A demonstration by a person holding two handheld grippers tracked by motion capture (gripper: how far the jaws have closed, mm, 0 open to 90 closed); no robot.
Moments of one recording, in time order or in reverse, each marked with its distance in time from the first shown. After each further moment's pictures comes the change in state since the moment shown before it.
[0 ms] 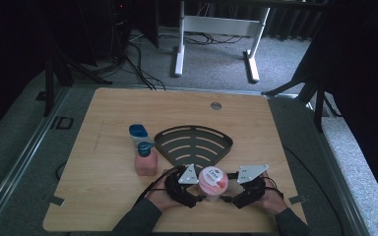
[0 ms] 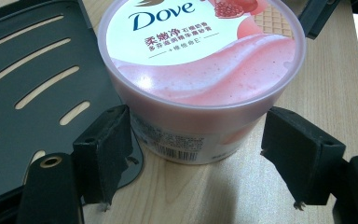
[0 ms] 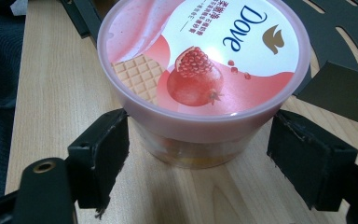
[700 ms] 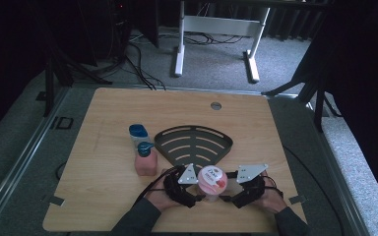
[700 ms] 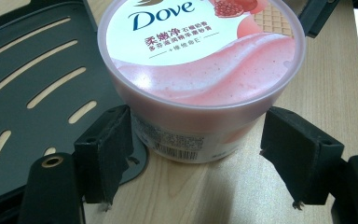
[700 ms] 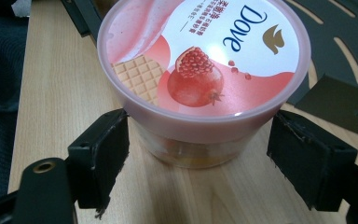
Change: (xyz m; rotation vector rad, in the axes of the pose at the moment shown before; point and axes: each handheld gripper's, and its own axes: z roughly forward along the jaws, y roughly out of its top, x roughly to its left) left arm -0.001 0.003 -0.008 0.003 0.015 -0.006; right arm 0.000 0.007 -0.001 -0.004 0.001 -0.024
